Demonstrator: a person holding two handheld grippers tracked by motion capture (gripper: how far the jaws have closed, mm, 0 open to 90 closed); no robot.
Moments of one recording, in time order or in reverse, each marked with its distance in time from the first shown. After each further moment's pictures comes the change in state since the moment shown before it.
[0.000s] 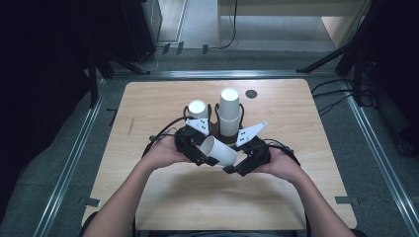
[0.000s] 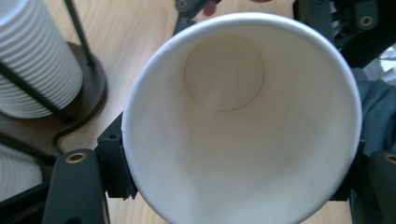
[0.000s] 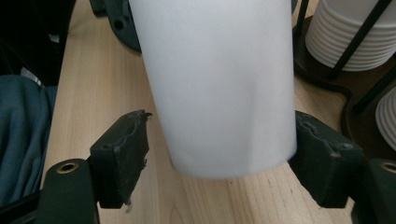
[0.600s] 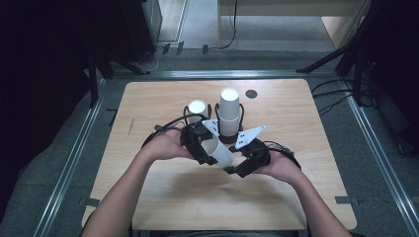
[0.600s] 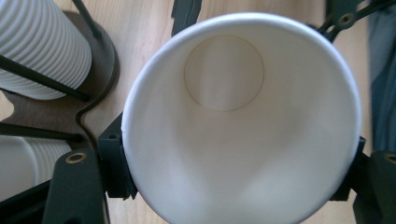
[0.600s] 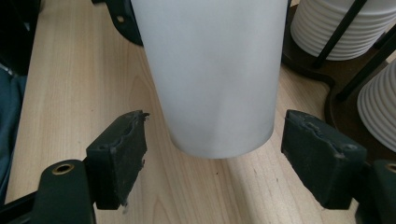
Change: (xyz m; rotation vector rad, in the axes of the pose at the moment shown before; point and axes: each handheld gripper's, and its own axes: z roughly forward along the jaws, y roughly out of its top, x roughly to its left) left arm -0.001 0.025 0.011 0.247 0.065 0.086; right arm 0.002 -0.005 0.005 0.025 -0.075 -0.021
